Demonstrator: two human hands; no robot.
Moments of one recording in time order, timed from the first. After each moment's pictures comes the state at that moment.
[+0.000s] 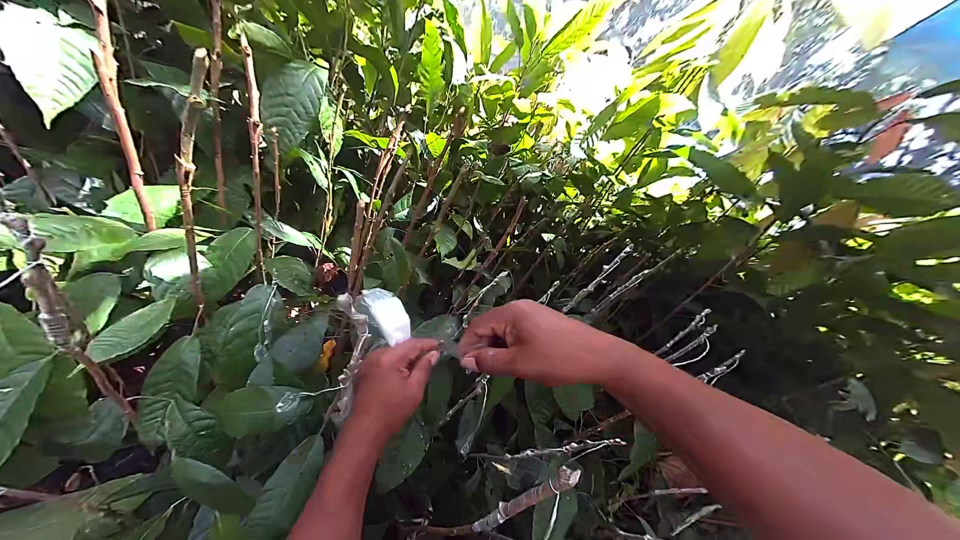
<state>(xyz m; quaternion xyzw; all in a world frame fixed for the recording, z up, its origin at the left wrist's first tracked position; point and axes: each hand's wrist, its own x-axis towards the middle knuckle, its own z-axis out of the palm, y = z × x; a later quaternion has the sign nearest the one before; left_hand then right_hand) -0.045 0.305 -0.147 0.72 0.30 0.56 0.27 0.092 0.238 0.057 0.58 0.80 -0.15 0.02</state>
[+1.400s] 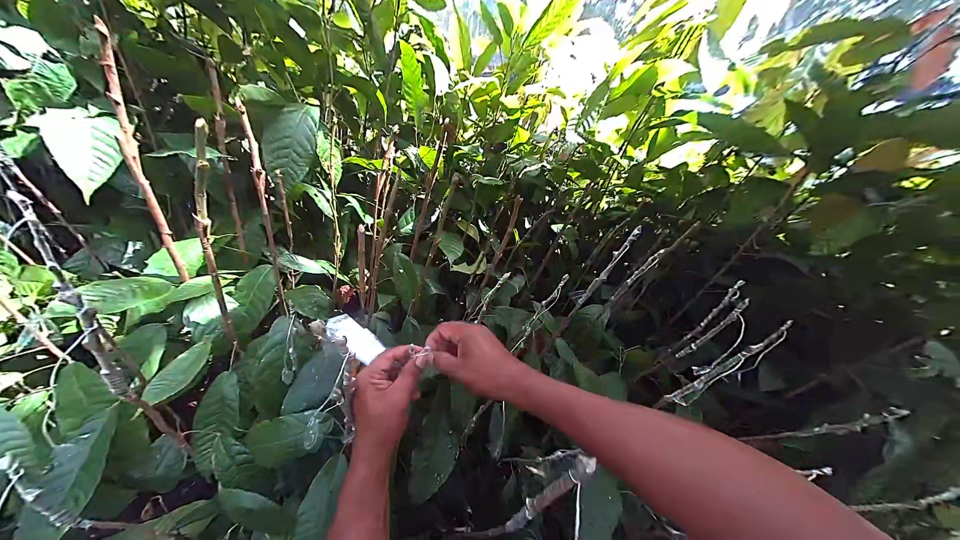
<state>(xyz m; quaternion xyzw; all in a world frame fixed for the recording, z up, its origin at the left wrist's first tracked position) -0.056 0.304 -0.146 0.54 0.23 0.67 0.46 0.083 0.280 -0.031 0.60 0.74 -0.23 -0.20</state>
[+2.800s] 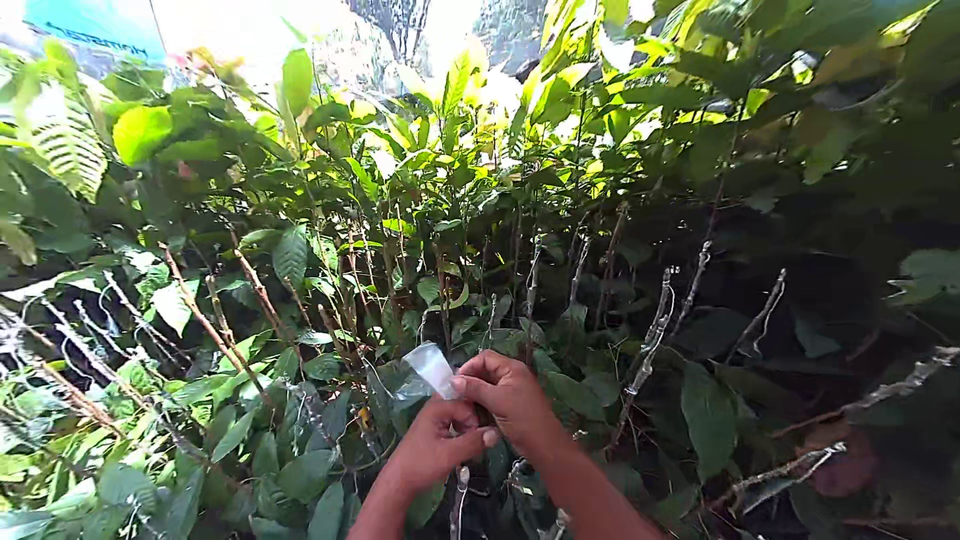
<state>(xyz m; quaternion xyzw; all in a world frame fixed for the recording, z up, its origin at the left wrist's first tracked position) 0.020 0.230 -0.083 0.80 0.07 0.40 0.43 0.173 0.173 -0.045 0.38 0.57 -0.34 -0.65</state>
